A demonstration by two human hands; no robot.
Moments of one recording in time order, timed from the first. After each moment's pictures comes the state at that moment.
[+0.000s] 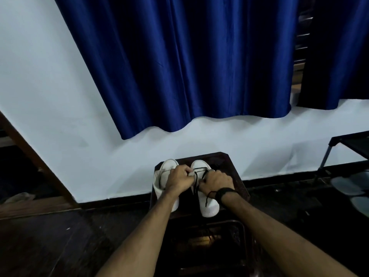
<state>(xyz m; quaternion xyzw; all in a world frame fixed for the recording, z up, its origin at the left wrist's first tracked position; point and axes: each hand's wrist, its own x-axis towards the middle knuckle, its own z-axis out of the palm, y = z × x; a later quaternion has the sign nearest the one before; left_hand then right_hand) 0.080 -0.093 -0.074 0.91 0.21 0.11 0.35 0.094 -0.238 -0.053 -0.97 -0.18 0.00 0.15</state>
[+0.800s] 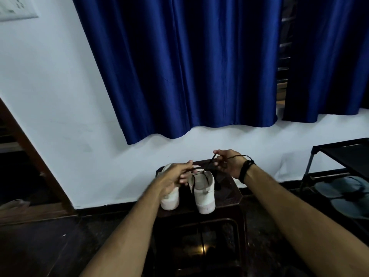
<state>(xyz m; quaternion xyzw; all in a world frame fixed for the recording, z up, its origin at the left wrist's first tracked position) 0.011 -0.101 0.007 0.71 0.12 -0.08 0.69 0.109 -0.295 0.018 -0.61 -0.03 0.26 0.75</state>
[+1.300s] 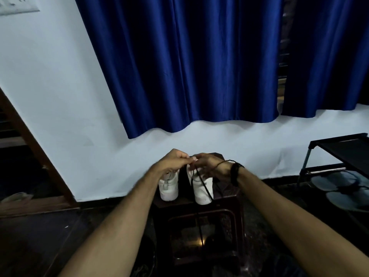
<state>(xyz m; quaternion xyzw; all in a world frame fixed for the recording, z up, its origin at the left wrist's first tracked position) 0.004 -0.101 0.033 0.88 0.08 -0.01 0.47 0.063 -0.270 0.012 -0.72 -0.26 0.30 0.56</state>
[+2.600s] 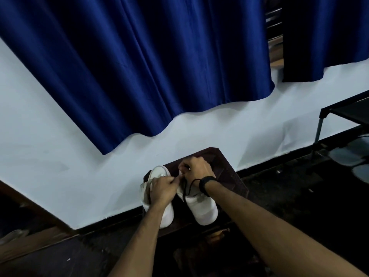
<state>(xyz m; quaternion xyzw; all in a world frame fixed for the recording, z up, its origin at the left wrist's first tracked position) 0.085 -0.079 -0.081 0.94 0.24 0.10 0.22 0.147 -0.208 -0.066 -0.89 -0.21 0.00 0.41</state>
